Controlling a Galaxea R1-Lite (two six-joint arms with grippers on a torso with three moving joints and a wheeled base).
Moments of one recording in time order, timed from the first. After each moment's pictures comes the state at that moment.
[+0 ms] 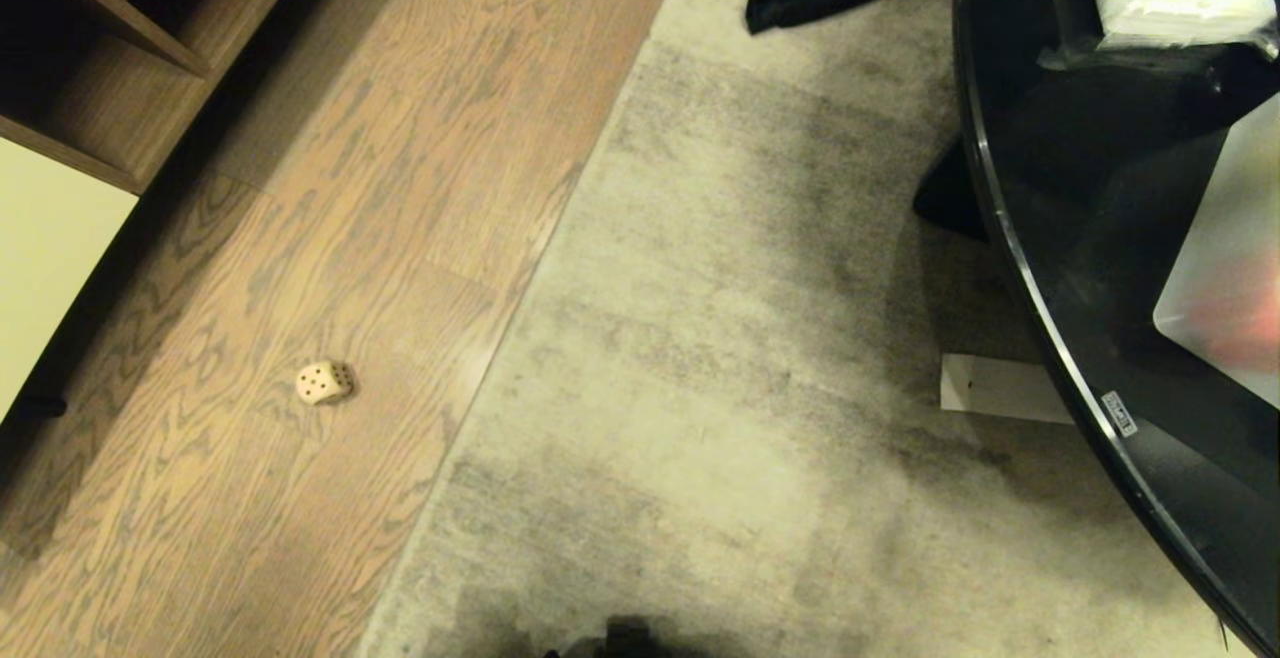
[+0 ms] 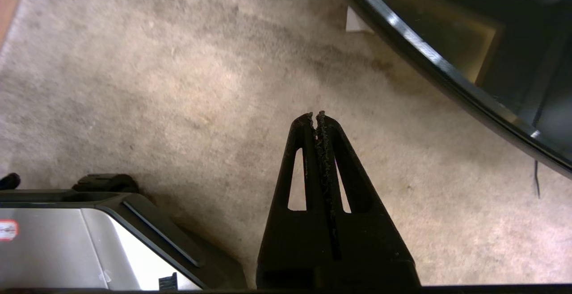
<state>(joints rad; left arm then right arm) -0.01 0.00 0.00 0.00 0.00 -0.01 0.00 0.00 0.00 0.00 -0.01 0.02</state>
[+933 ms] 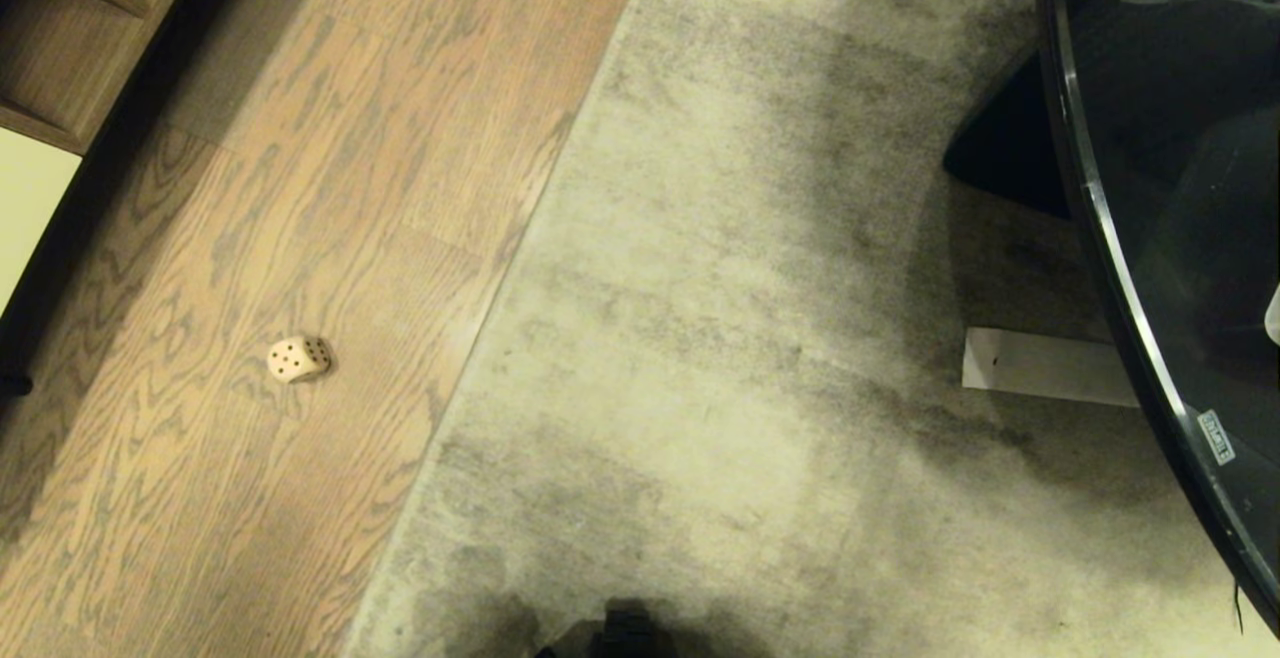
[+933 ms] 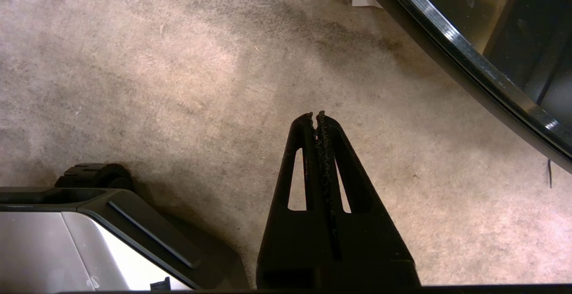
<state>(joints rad) -0.01 0.00 0.00 0.00 0.00 -0.01 0.00 0.00 0.00 0.00 -0.01 0.02</state>
